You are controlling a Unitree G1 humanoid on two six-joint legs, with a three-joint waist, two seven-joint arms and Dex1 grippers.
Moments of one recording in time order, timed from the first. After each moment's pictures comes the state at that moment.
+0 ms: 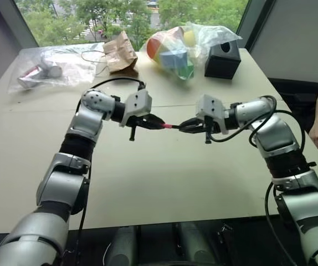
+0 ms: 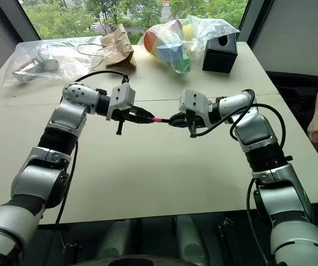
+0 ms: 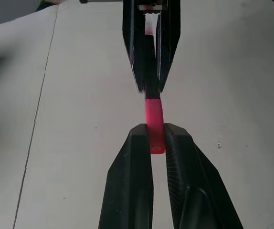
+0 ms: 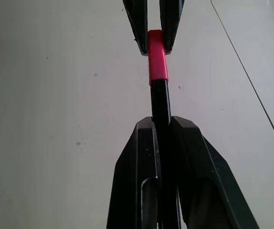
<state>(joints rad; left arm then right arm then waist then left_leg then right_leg) -1.01 0.37 -0.18 0.57 -0.01 -0.03 -1.47 -0.80 -0.60 0.22 0.18 0.06 0.31 1.25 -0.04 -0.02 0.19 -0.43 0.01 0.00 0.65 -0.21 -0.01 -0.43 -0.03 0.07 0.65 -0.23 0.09</state>
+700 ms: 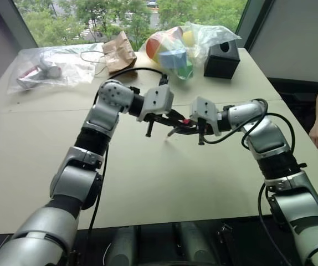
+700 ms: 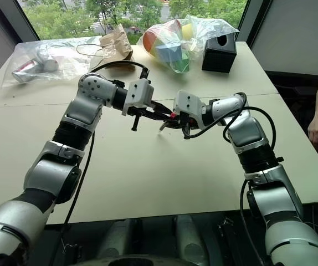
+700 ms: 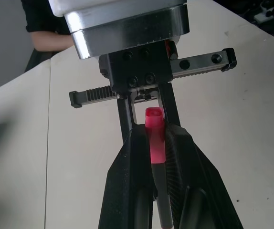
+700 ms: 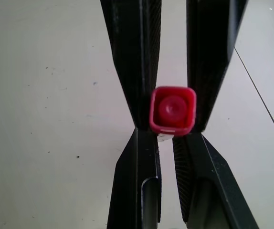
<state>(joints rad) -1.05 0.28 -0.21 0.54 -0.01 -0.10 -1.46 -0.80 -0.55 0.23 0.18 0.05 0.31 1.23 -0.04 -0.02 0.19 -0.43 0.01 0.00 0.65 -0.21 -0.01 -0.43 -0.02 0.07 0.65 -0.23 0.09</state>
